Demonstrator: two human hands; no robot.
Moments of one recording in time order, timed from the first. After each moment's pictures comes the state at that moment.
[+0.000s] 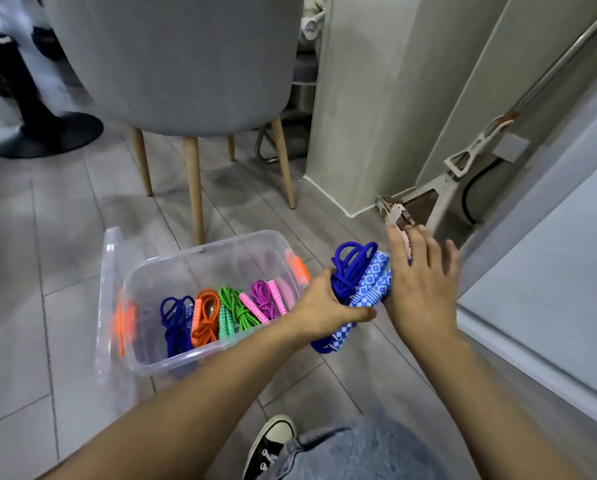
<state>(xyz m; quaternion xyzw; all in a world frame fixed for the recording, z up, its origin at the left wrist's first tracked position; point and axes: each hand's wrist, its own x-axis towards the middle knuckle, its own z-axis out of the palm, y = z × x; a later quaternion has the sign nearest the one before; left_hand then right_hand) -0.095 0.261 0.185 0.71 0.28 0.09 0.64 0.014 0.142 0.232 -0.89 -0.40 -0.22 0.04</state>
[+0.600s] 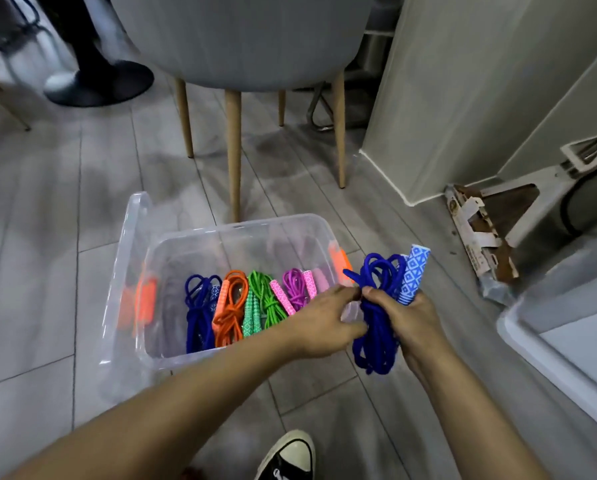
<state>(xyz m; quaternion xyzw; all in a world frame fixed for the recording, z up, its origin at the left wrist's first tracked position) -0.108 0.333 0.127 0.83 0.26 -0.01 0.50 0.023 0.238 0.120 -0.73 -0.09 0.34 0.58</state>
